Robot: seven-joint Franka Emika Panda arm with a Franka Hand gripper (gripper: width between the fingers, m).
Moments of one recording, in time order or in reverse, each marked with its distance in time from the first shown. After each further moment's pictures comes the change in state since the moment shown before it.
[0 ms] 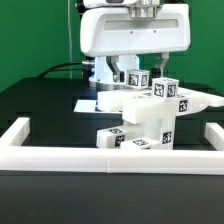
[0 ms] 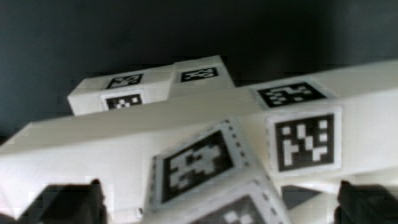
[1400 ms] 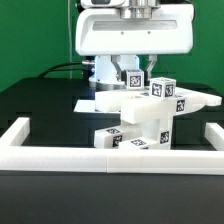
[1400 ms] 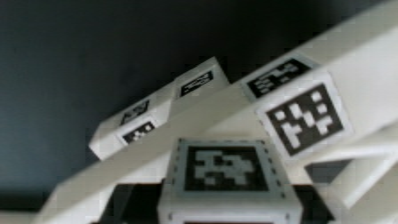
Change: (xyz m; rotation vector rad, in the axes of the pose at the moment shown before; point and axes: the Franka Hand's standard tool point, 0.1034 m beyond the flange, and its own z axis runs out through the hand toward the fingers) arm -0.003 0.004 0.001 -0.009 0.000 0.479
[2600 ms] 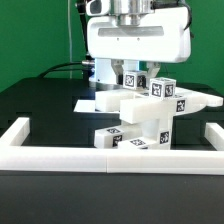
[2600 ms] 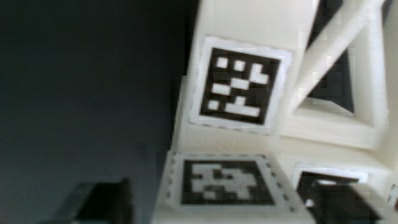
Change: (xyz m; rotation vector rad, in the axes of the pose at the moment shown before) arm -0.001 -0.002 0.010 0.011 -0.013 0.824
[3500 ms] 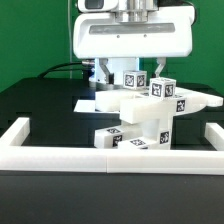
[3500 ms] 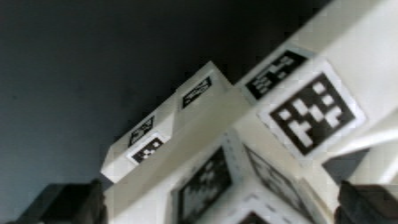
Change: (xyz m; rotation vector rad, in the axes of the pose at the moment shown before) arm 0.001 0.005 -0.004 -0.005 0.005 -0.805
